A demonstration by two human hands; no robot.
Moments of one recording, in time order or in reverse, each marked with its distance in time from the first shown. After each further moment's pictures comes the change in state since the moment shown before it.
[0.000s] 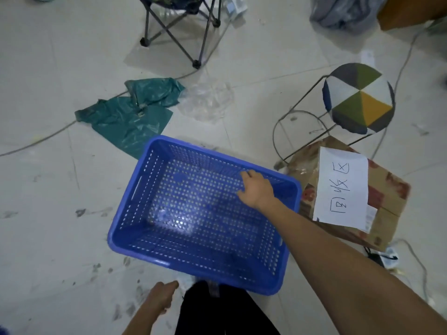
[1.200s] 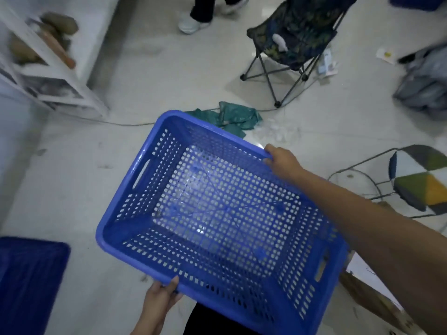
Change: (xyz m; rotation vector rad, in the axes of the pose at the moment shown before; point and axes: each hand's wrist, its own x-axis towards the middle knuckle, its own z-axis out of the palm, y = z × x) left_hand -0.084 -0.159 -0.033 -1.215 0.066 0.461; right_hand -0.028 -0.164 -0.145 0.038 0.192 -0.404
